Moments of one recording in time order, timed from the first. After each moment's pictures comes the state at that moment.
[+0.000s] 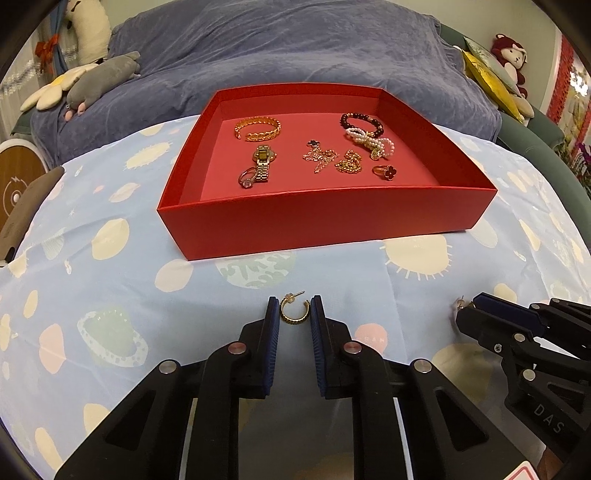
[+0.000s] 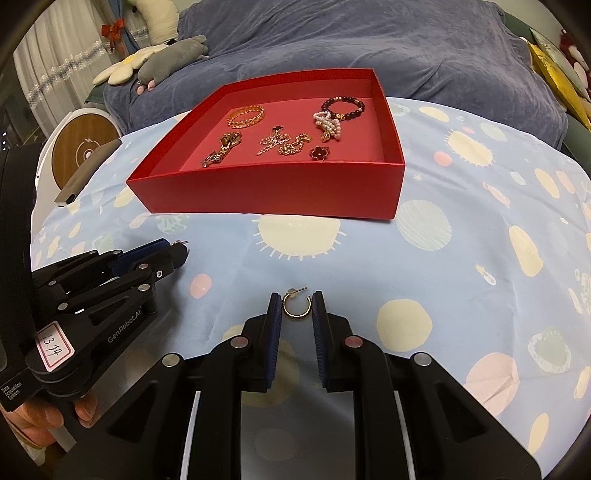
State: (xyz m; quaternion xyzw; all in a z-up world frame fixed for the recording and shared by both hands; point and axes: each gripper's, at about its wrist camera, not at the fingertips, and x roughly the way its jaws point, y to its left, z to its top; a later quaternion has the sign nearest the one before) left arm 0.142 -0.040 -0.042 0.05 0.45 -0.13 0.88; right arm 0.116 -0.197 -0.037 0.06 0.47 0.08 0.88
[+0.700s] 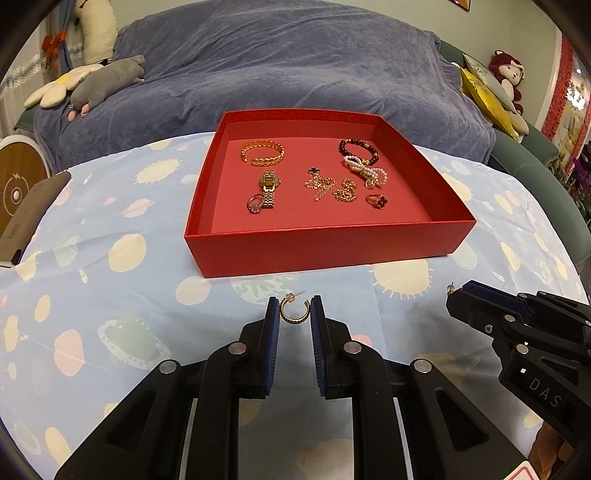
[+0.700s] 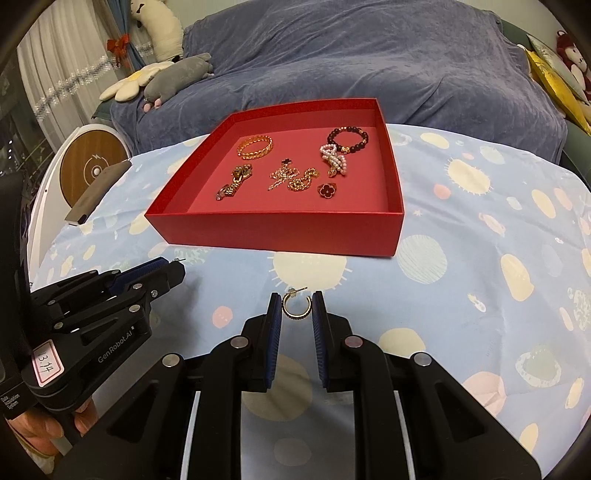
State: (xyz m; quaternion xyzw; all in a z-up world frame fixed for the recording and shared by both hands) left arm 0.134 -0.030 -0.013 0.02 0.44 -0.13 0.89; right arm 0.120 -0.199 -0.004 0.08 0.44 0.09 0.89
